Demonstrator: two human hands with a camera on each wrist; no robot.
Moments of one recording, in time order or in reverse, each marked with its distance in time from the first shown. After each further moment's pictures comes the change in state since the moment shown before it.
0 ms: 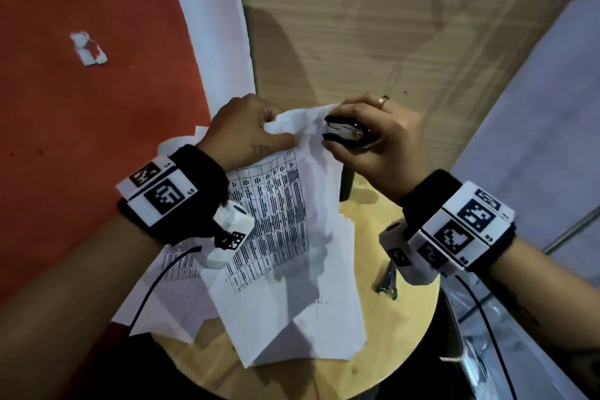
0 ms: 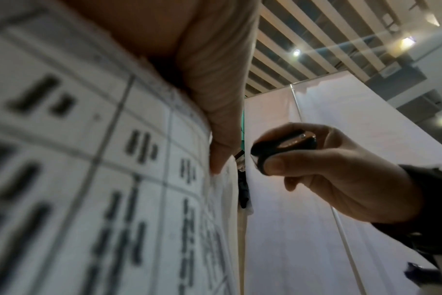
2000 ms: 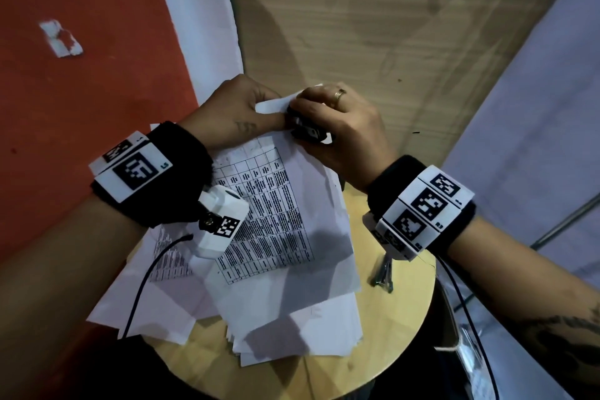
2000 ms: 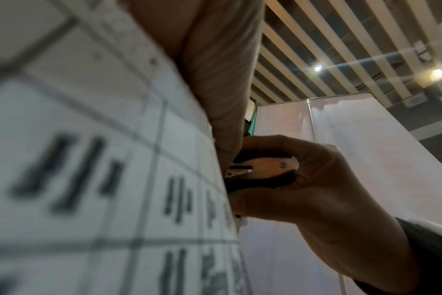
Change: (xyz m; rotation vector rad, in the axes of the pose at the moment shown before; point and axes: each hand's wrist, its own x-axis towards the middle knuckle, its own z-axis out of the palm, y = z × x) left_hand 0.020 0.003 0.001 -0.210 -0.144 0.011; right_hand 0.007 0.015 0.033 -0.127 -0.008 -0.234
